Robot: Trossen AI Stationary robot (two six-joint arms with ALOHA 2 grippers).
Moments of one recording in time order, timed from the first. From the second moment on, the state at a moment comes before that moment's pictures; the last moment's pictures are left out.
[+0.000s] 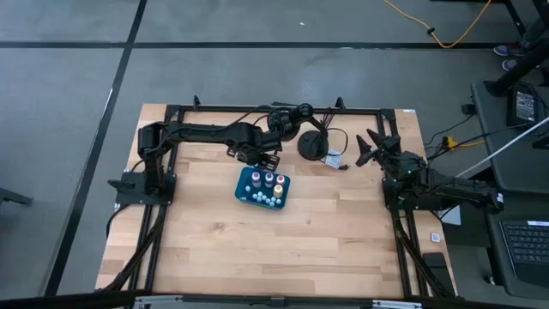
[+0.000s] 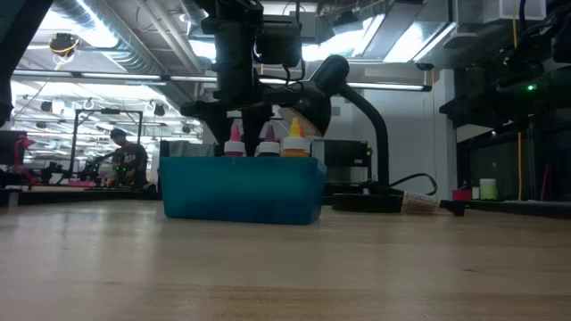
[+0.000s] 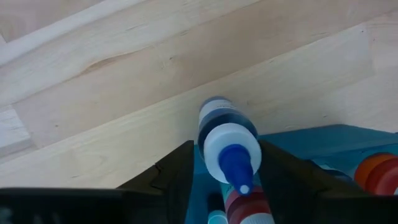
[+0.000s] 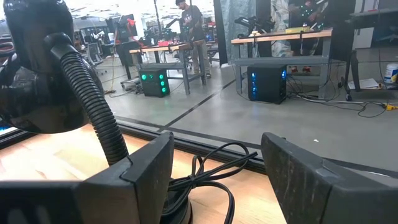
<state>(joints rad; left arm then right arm) 0.22 1.87 1.48 -1.02 -0.11 -1.02 -0.23 0.08 0.01 0.08 0.75 0.15</state>
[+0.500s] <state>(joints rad) 0.22 1.86 1.52 -1.03 -0.12 -0.92 -0.23 0.08 0.01 0.08 0.75 0.15</state>
